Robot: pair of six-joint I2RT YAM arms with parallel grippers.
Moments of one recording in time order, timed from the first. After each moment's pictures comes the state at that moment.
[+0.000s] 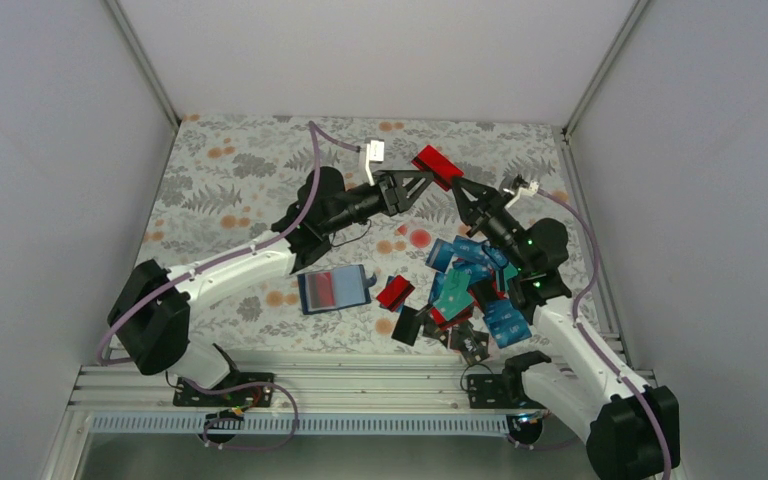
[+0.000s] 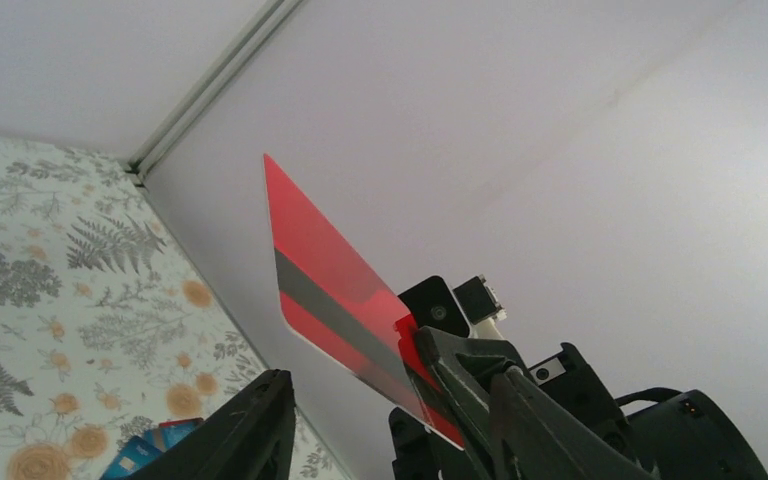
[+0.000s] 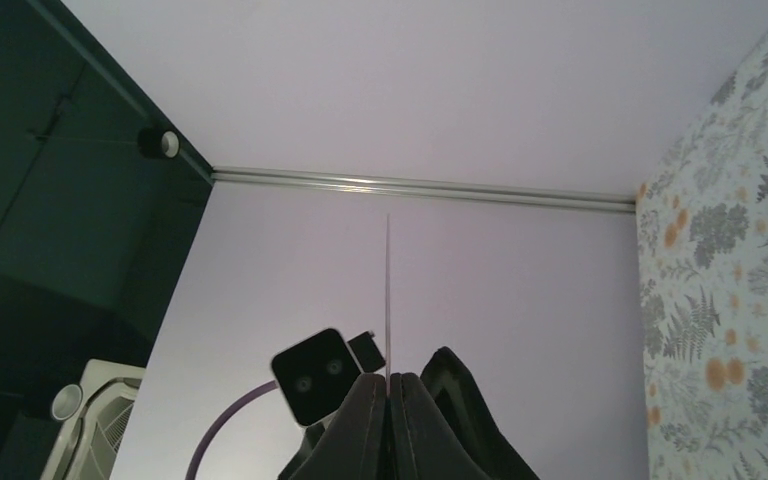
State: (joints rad) left arm -0.81 1.50 1.08 0.51 0.31 -0.86; right arm 0.28 0.91 0.53 0.62 -0.47 1.66
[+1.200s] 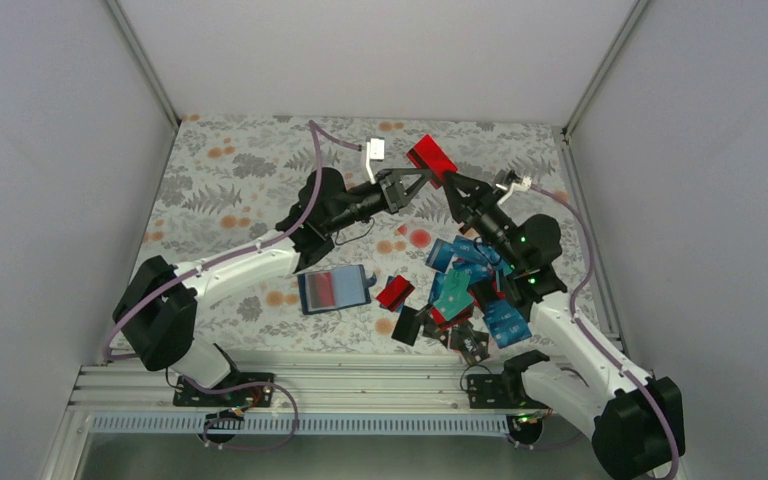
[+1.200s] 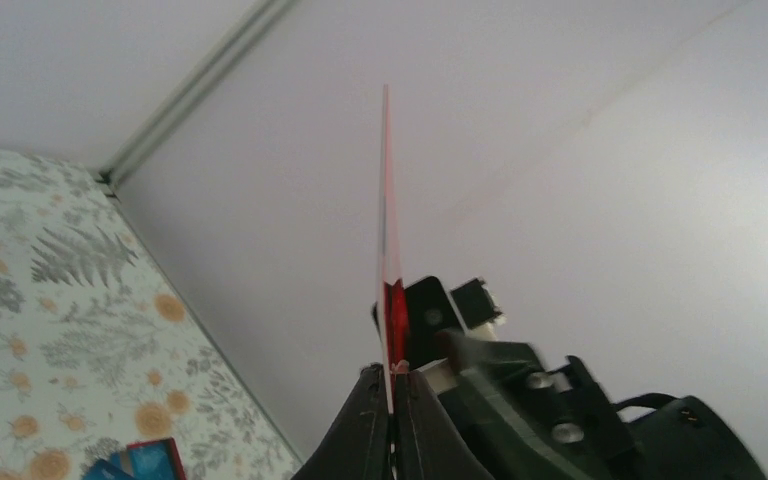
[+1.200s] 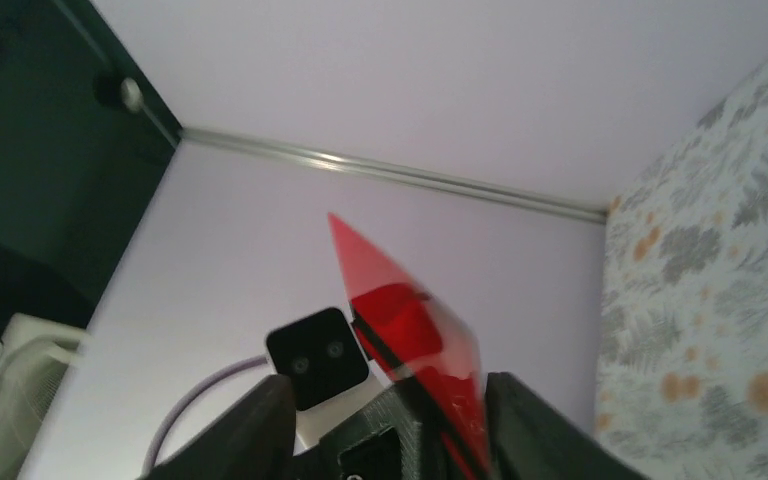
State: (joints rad) left arm -0.80 1.52 1.08 0.58 0.31 -0.90; right arm 0.35 0.94 0.63 0.53 -0.43 1.53
